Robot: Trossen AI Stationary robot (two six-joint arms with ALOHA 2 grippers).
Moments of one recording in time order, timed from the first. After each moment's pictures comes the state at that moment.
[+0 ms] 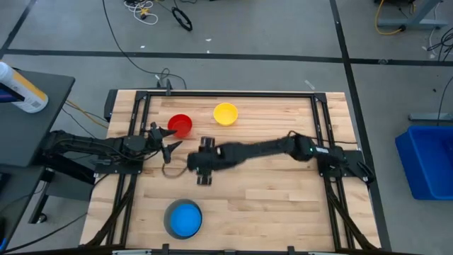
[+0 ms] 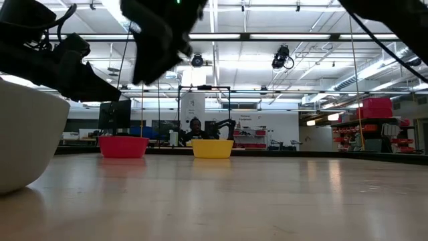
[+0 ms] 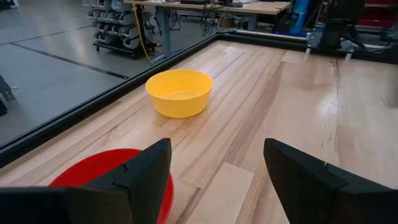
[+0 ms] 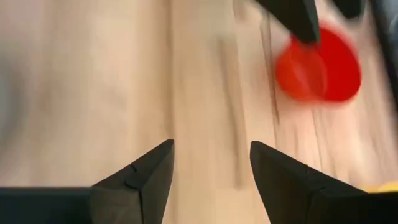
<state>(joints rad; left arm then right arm) -0.05 0.32 0.03 0.02 -0.56 -0.16 0.16 2.40 2.34 -0.94 0.34 0.04</state>
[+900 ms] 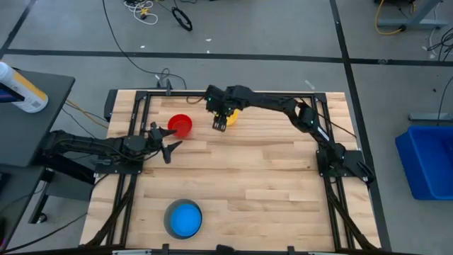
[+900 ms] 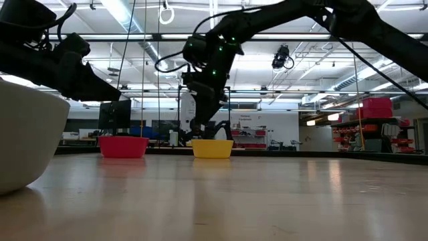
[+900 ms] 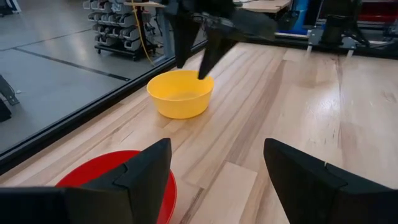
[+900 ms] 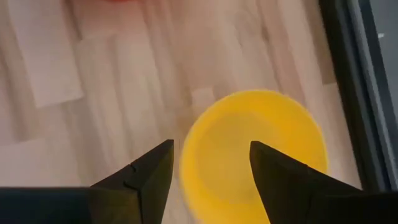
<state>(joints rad) -0.05 0.32 0.03 0.02 -0.56 -0.13 -0.33 2.35 2.18 -1.01 0.07 -0.13</state>
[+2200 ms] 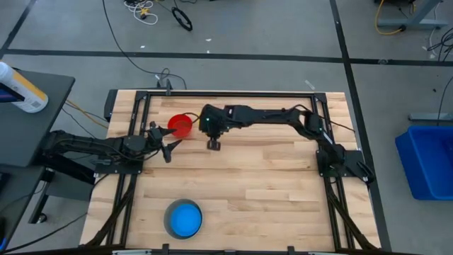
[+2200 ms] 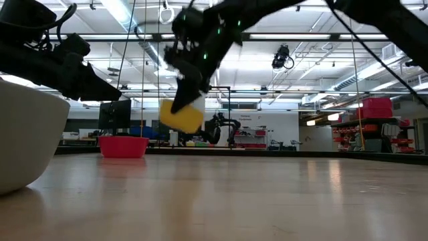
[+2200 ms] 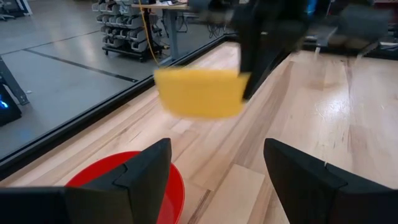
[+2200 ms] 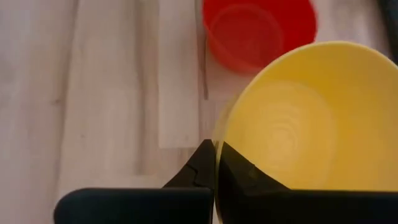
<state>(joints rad) -0.05 0.32 0.03 0.02 -0.59 -0.14 -0.17 2.24 1.96 -0.68 -0.01 -0.18</state>
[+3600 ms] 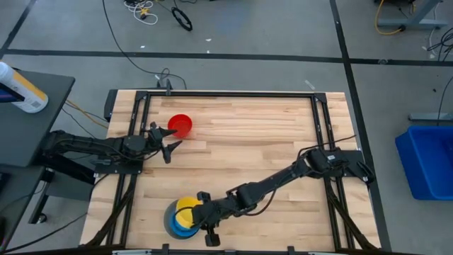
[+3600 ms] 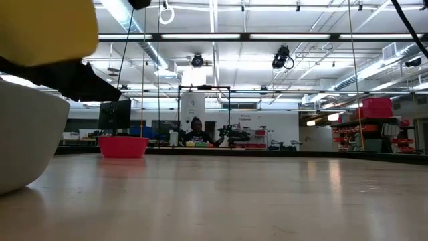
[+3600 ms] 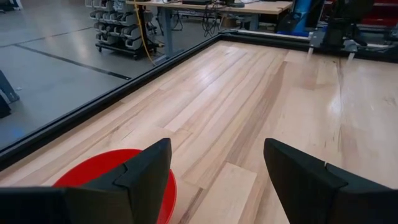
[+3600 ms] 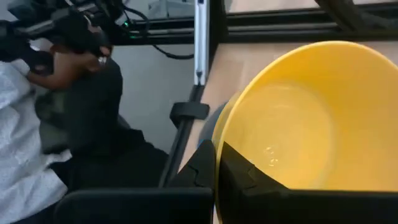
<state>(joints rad) -0.05 0.32 0.03 0.02 -0.56 -0.15 0.45 2.30 2.00 -0.27 -0.01 0.28</state>
